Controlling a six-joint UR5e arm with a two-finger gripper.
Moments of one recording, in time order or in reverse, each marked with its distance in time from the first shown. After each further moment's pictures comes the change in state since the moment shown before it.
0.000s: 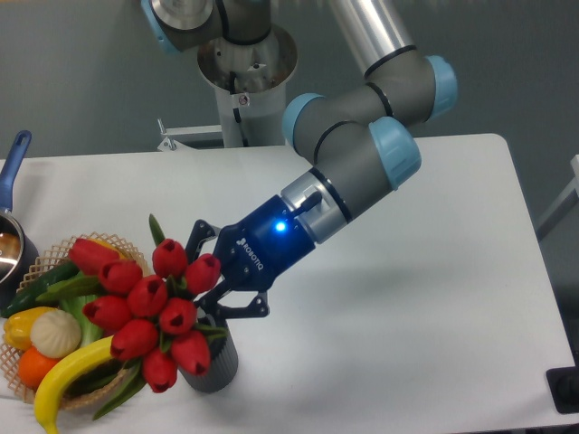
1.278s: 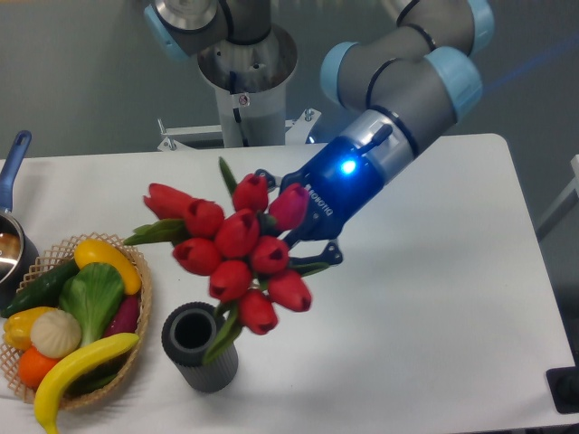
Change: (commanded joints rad) arm 0.098 0.097 0.021 -0.066 -0.090 -0.083
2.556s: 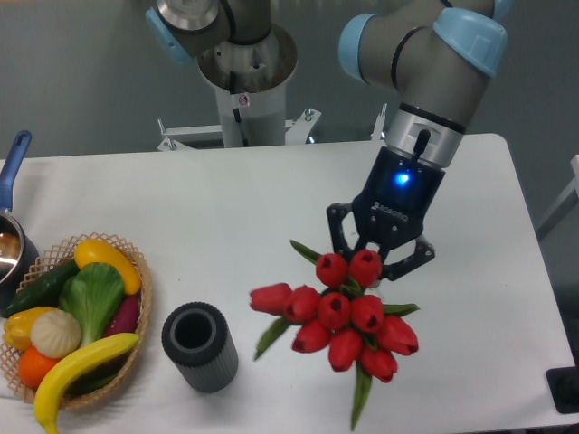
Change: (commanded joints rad) arm 0.089 0.043 0.037 -0.058 0.364 -0.009
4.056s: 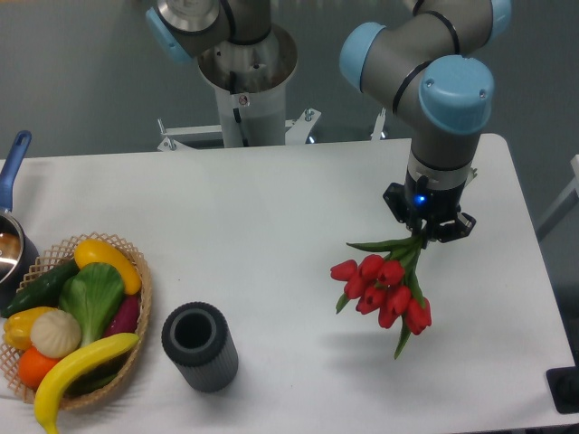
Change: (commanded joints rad) arm 0.005 -0.018 -0.012 -0.304 0.979 0.397
